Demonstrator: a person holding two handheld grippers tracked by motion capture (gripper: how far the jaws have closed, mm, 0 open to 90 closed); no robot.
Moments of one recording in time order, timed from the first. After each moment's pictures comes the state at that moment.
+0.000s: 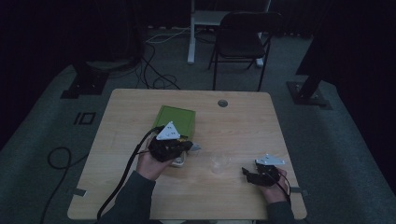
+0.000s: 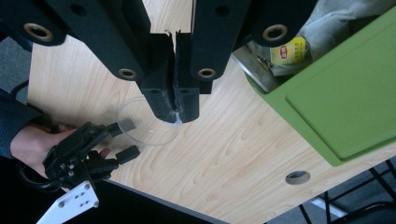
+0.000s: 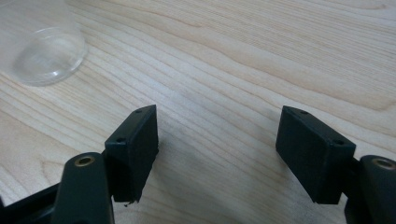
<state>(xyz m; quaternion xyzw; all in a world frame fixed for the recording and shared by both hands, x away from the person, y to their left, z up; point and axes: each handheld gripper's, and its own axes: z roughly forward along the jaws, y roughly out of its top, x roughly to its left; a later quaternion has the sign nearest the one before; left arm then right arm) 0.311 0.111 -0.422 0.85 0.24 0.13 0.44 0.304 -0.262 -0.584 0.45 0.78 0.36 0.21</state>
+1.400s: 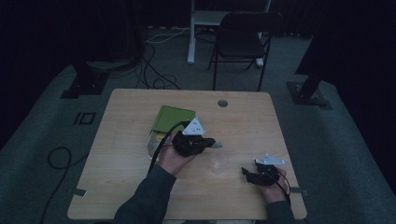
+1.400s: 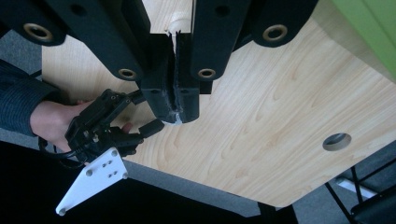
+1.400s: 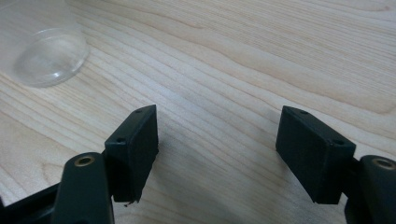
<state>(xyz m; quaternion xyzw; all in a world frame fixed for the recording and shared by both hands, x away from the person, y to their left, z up) 0.327 0.049 -0.416 0.86 0.20 0.11 0.45 0.305 -0.261 -0.584 0.45 0.79 0.36 0.21</state>
